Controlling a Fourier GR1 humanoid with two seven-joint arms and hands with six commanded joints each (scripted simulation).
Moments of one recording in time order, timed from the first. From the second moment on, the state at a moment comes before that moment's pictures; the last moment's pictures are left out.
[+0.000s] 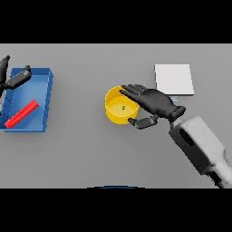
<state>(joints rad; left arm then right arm) -0.59 0.87 -0.56 -1.17 0.22 0.23 0.49 -0.50 -0.36 0.48 -1.39 0.71 0.31 -0.10</state>
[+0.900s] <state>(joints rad) -0.60 0.87 -0.56 -1.15 0.21 0.22 0.47 -0.68 -0.30 0.63 -1.11 0.79 0.45 -0.16</state>
